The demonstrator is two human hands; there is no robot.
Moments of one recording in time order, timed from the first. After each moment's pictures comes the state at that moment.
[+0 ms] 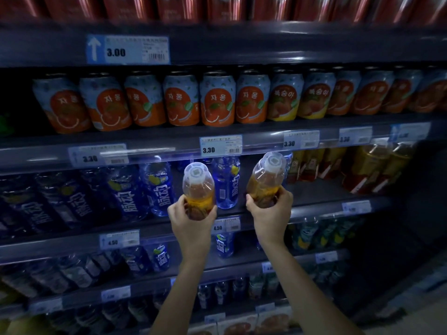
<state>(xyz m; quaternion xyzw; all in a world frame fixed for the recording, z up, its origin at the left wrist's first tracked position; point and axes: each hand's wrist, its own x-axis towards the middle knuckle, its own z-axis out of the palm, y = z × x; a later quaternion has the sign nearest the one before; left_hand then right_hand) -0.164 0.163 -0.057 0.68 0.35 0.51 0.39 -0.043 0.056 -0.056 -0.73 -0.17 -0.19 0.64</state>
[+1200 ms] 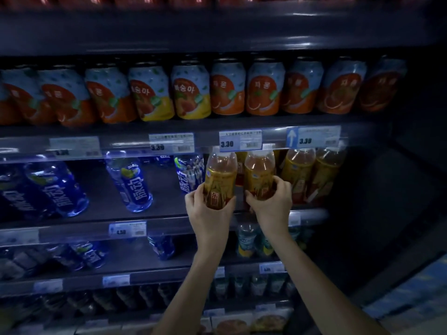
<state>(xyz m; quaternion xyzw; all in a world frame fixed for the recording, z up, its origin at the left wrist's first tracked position) 0.044 -0.033 -0.040 0.68 0.36 0.51 0.38 0.161 -0.106 -0.052 -0.77 -0.24 -0.12 0.57</state>
